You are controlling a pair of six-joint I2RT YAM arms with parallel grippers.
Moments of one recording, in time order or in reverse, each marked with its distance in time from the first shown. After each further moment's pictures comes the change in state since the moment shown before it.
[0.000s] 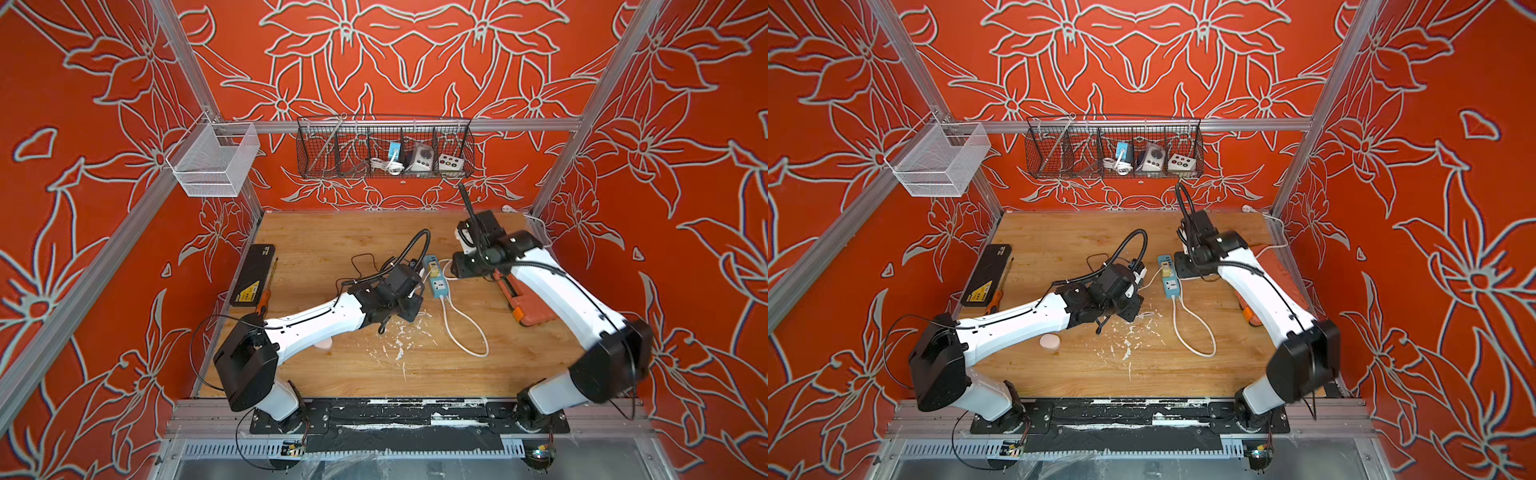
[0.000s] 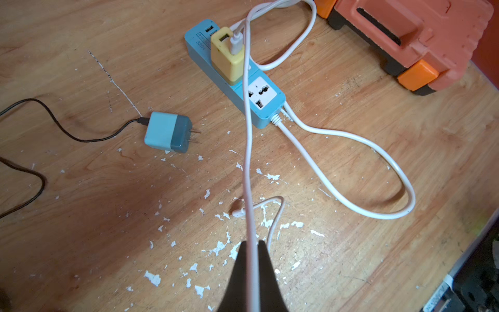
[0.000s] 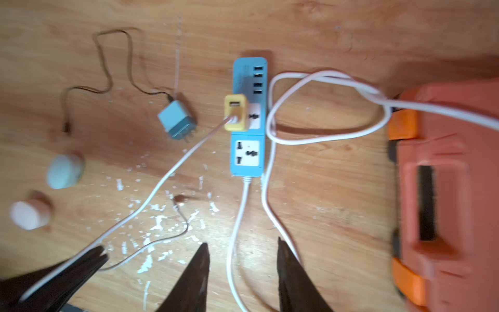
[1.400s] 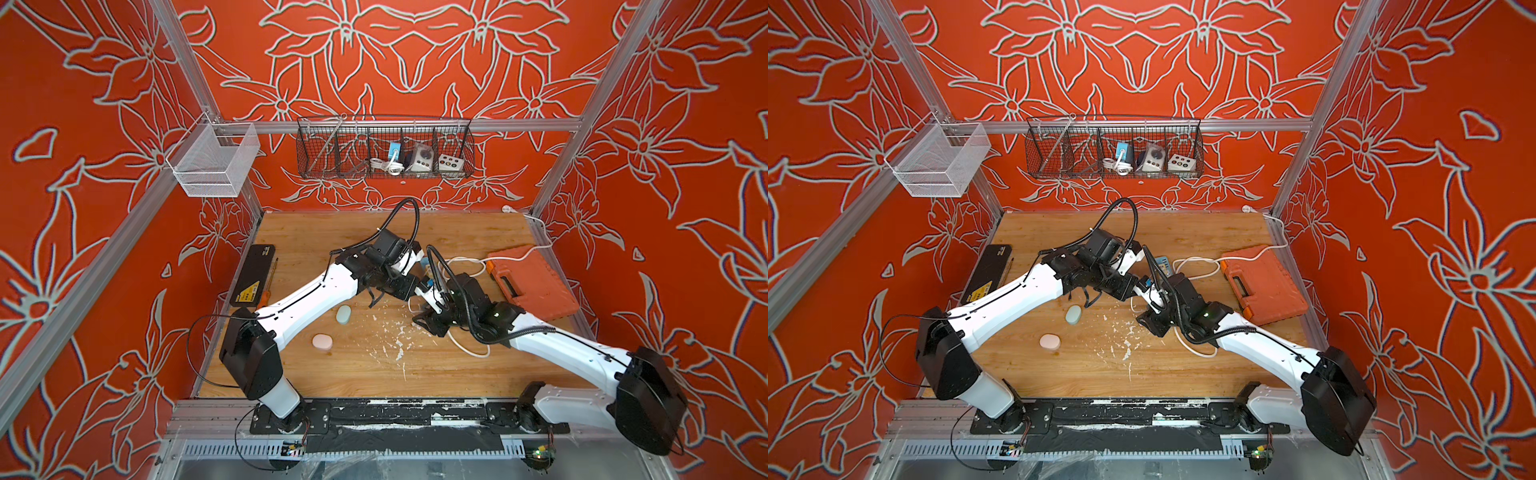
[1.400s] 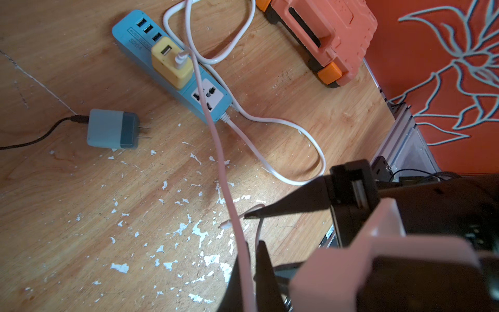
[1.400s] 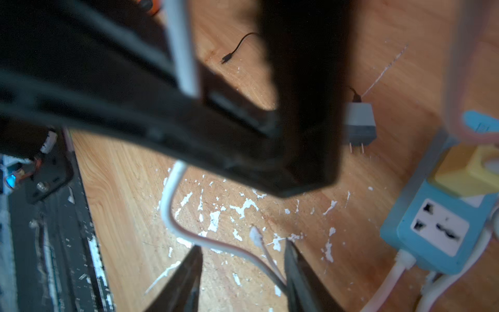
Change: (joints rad) left arm 0.166 0.065 0.280 -0.306 0.451 0.071; right arm 0.322 -0.185 -0.577 0.681 -0.172 -0.279
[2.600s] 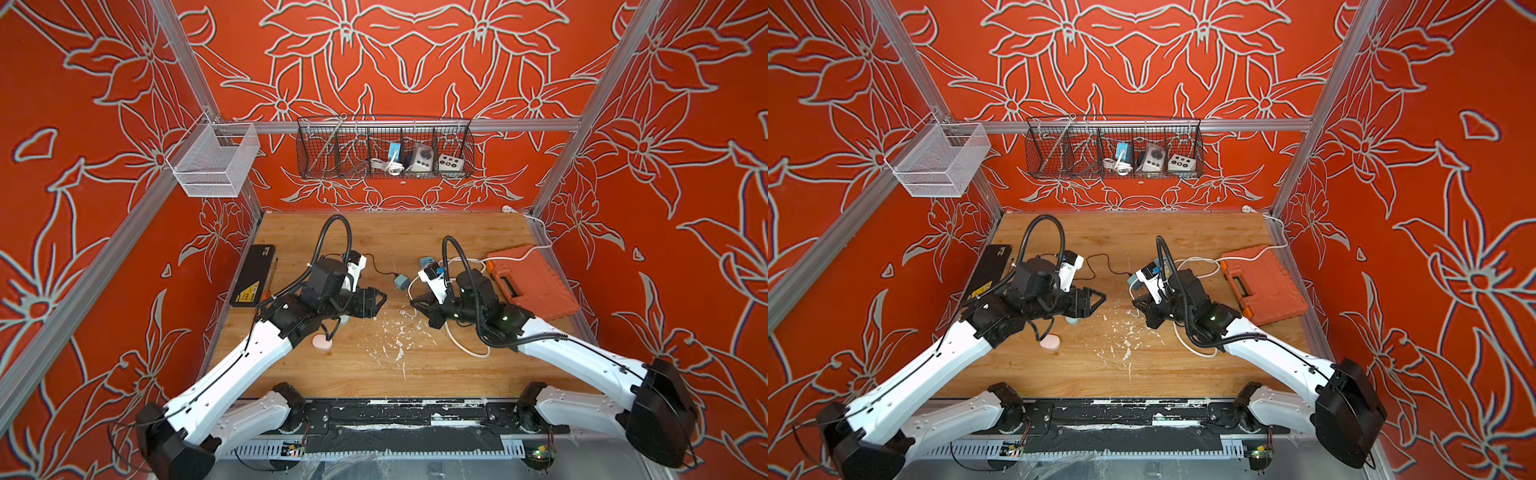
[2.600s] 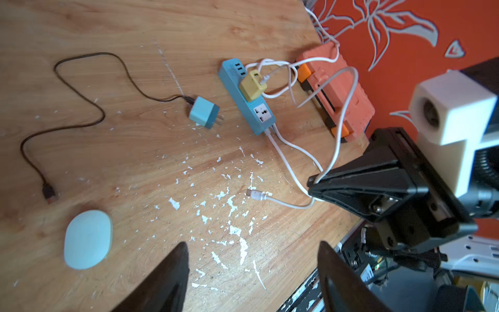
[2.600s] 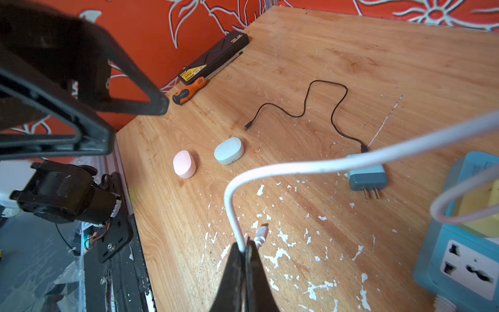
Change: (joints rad) left arm 0.121 -0.651 -0.513 0.158 -0.158 -0.269; right arm 0.003 -0.081 -0.008 0.187 -0.064 0.240
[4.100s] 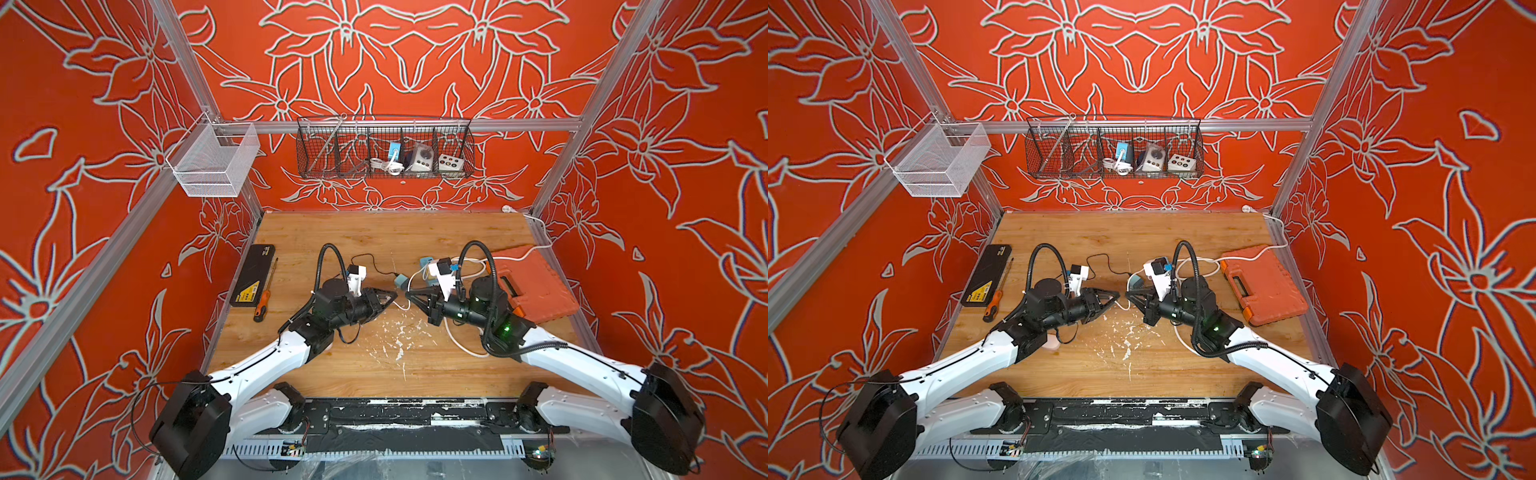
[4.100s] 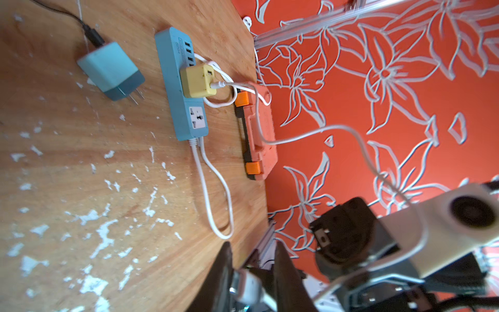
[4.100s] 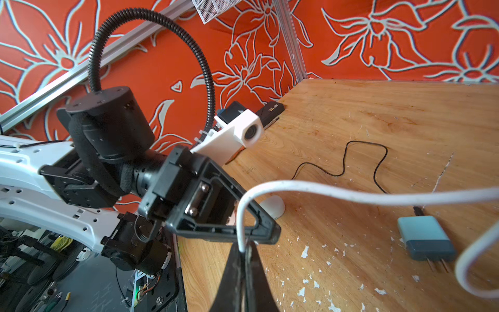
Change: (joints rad) left arm 0.013 0.137 -0.385 0.874 0.238 -0.650; right arm 0.000 -0.046 -0.140 0.413 -0.087 0.200
